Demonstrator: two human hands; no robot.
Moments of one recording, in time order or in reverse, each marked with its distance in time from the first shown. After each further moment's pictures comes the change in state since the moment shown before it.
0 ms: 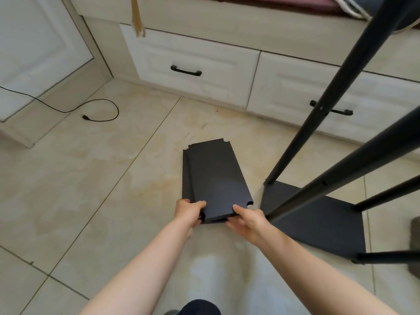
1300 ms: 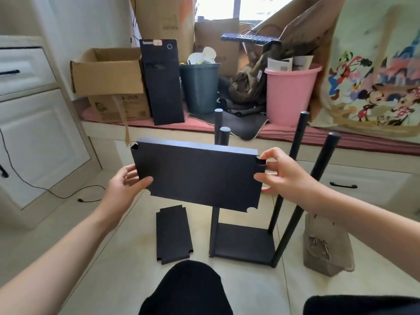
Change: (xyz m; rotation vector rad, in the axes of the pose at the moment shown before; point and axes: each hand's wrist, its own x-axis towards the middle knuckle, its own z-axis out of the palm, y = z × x) left_hand -0.319 0.139 -0.123 0.069 -0.156 1.051; right_hand -0.466 -0.143 -0.138 -0.698 -0.079 -1.075
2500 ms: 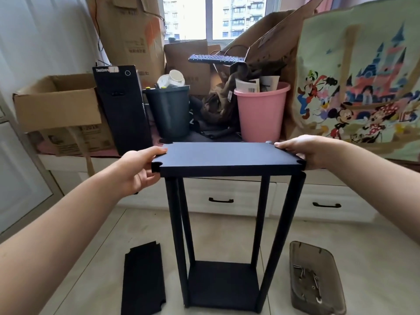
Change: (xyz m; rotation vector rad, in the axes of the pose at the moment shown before) left_hand 0.105 0.159 0.156 -0.319 -0.248 -0.356; right_hand 0.138 0.004 -0.199 0.271 0.219 0.528
